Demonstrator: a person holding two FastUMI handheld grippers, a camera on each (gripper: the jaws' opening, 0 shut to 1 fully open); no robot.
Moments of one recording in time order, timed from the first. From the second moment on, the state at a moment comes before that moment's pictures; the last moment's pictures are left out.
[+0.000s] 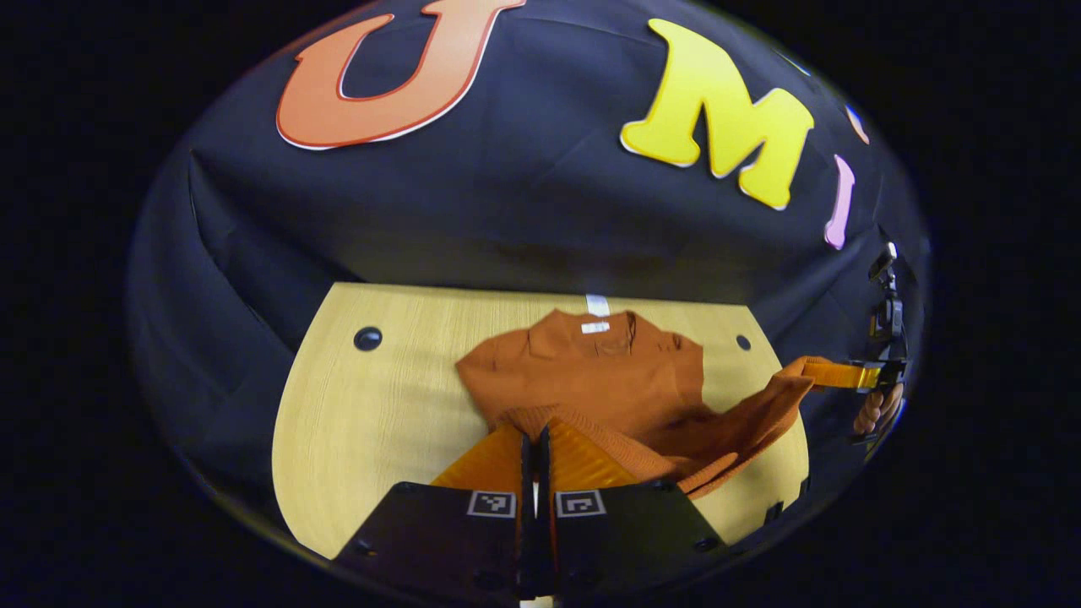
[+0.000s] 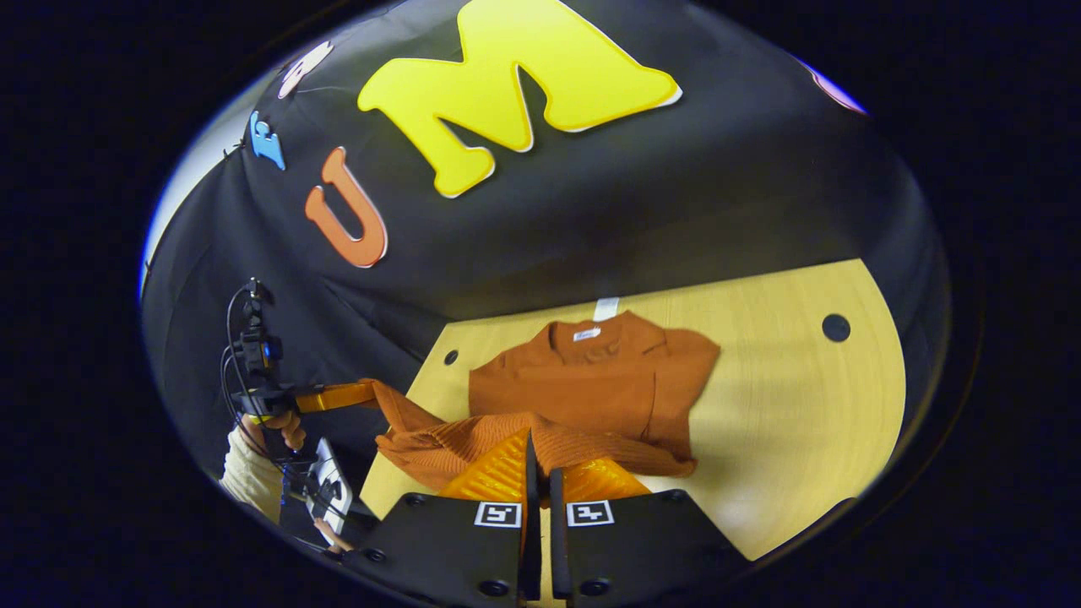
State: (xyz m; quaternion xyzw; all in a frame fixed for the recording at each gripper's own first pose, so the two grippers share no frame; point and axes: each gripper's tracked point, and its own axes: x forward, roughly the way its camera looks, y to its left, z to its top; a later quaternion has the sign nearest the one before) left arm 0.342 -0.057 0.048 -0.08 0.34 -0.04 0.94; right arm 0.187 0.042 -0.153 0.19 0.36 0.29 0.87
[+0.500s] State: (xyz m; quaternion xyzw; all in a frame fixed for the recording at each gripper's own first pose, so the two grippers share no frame) left arm 0.504 -0.036 -0.073 -0.07 0.36 0.04 0.93; right arm 0.358 0.051 -0.264 0.22 0.36 0.11 0.90
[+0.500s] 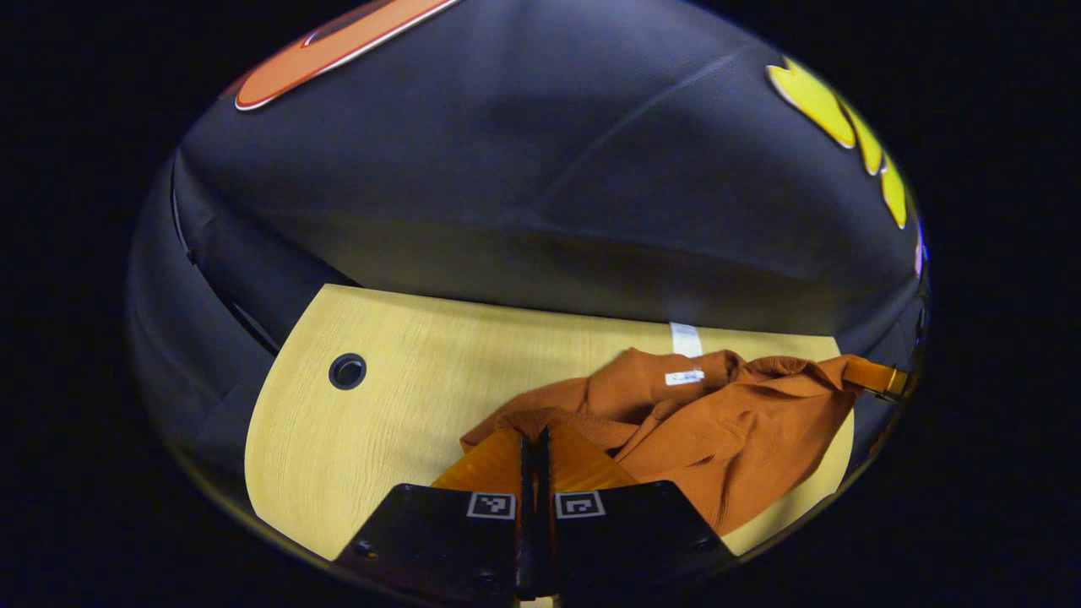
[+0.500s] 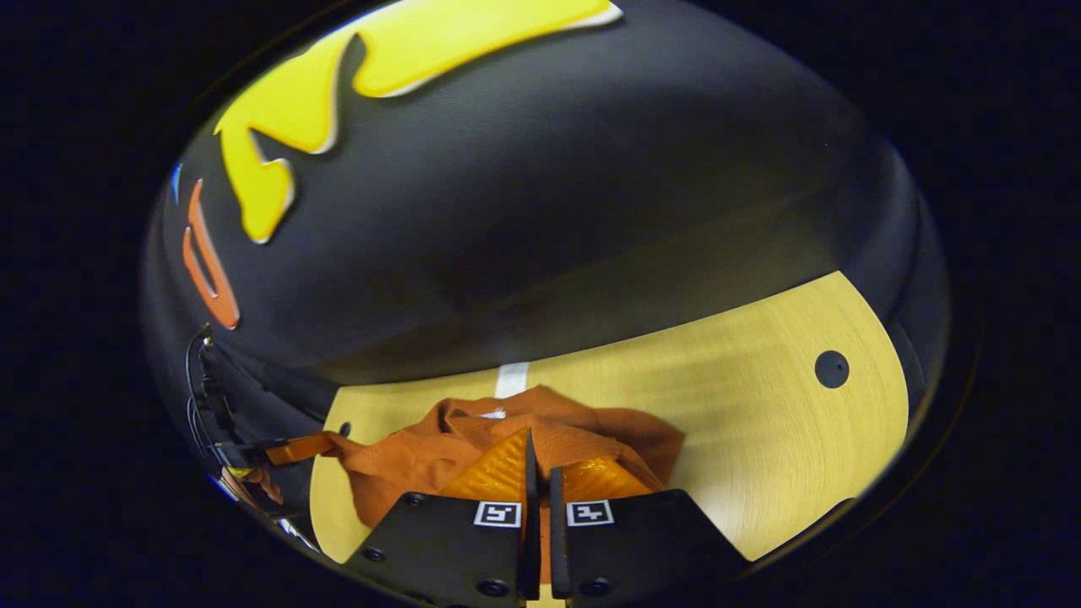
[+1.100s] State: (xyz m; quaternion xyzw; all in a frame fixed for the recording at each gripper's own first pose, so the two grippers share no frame) left arm 0.535 -0.052 -0.094 -0.12 0.33 0.04 0.94; right arm 0.374 0.043 -0.307 0.30 0.36 0.06 0.88
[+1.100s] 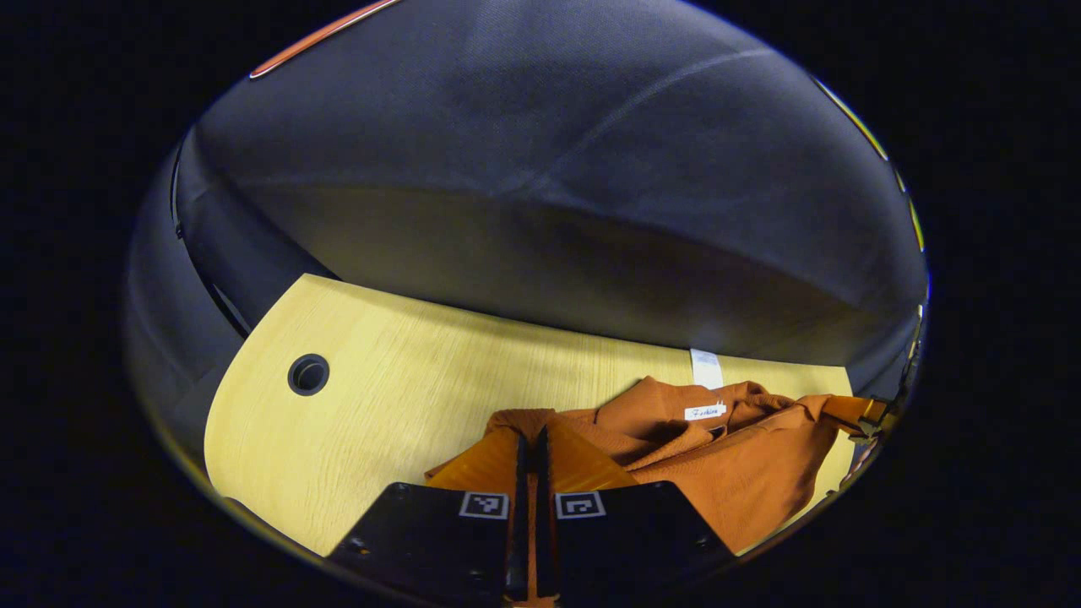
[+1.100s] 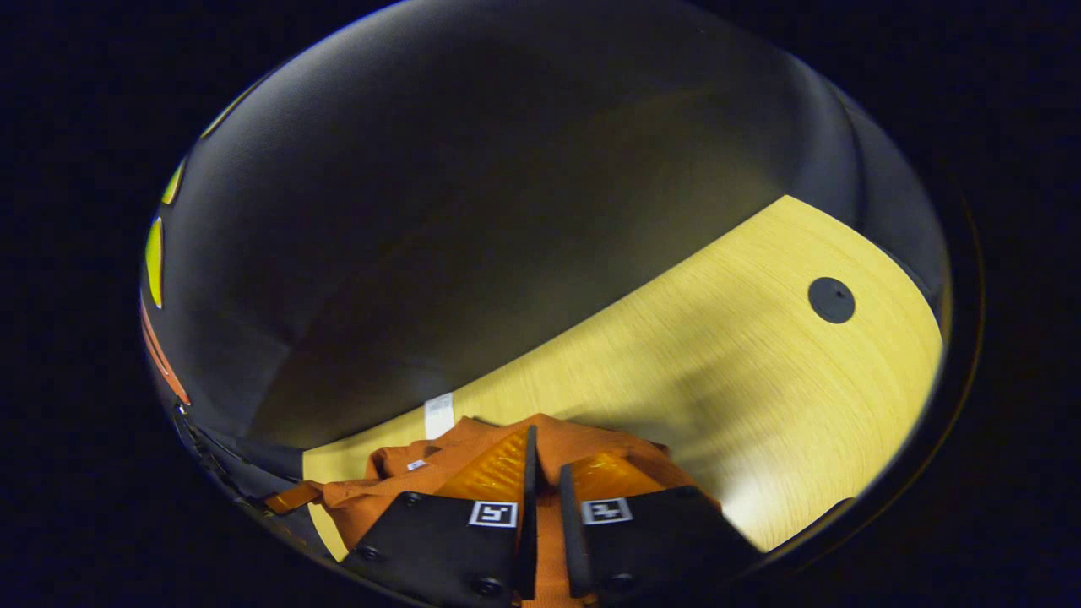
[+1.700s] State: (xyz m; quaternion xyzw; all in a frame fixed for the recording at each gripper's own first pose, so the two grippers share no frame) left arm 0.497 -0.051 -0.032 -0.16 0.29 0.06 0.94; right arm 0.345 0.028 -0.192 0.15 0.26 0.09 0.95
